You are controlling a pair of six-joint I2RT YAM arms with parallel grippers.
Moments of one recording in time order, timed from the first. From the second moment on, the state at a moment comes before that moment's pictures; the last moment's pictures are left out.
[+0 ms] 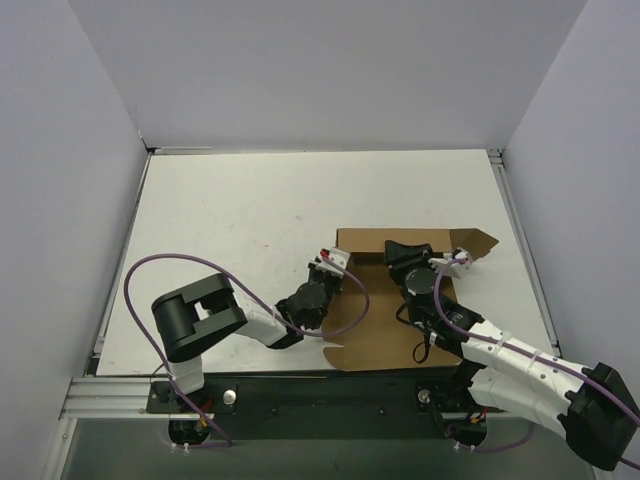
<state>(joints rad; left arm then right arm) -1.11 1.81 0.64 1.18 -0.76 0.06 0.77 0.89 0.36 0.30 0.77 1.21</state>
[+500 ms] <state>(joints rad) -0.93 1.61 0.73 0.67 -0.49 -0.22 0.79 0.69 0.50 -0.10 0.66 0.93</state>
